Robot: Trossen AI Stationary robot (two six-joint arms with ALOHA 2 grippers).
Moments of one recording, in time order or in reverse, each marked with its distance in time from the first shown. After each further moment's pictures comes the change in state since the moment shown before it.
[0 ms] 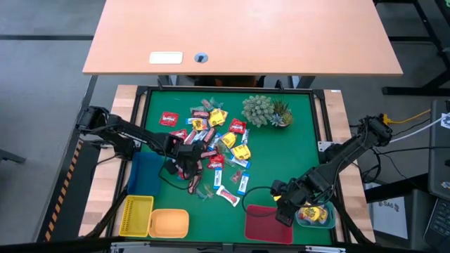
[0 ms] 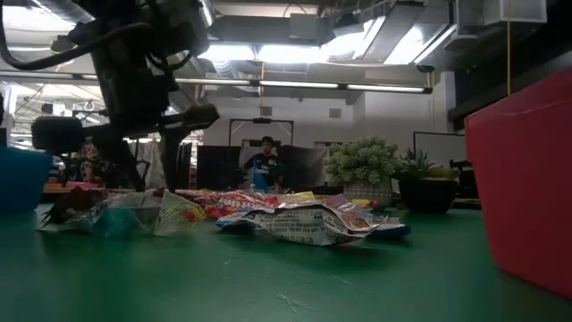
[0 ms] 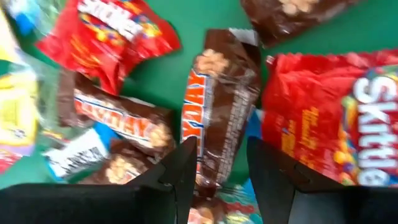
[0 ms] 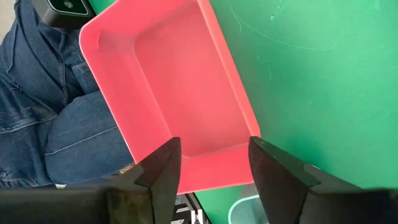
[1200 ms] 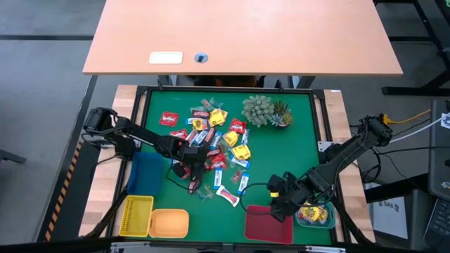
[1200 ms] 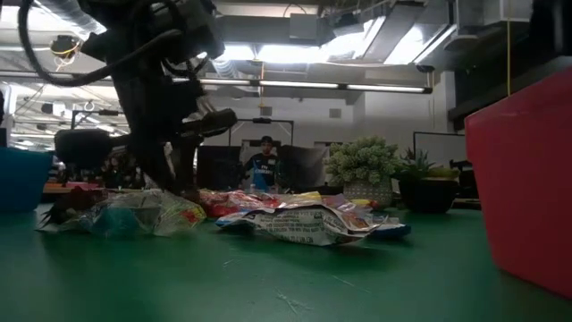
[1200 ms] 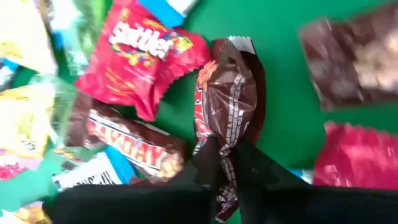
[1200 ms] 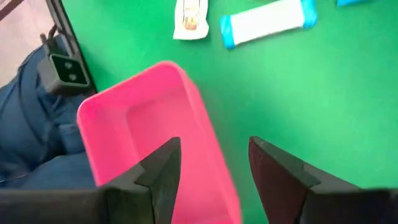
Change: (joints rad) left arm -0.010 0.101 0.048 0.119 -0.007 -0.128; right arm 0.000 0.000 0.000 0.046 0.288 -0.088
